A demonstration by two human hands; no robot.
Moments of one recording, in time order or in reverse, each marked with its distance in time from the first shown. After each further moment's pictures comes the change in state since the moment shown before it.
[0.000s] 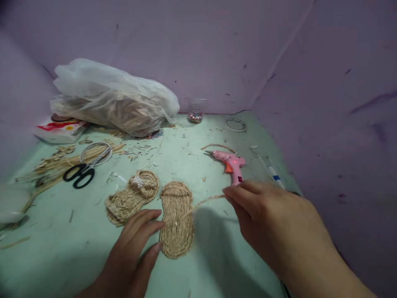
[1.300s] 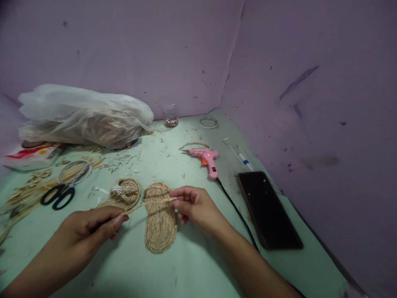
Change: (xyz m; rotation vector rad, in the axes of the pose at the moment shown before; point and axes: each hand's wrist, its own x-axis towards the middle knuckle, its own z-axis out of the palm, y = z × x) left_hand 0.061 0.000 -0.062 -0.039 -0.435 -0.297; right_hand -0.014 -0.022 0.069 1.346 -0.391 0.704
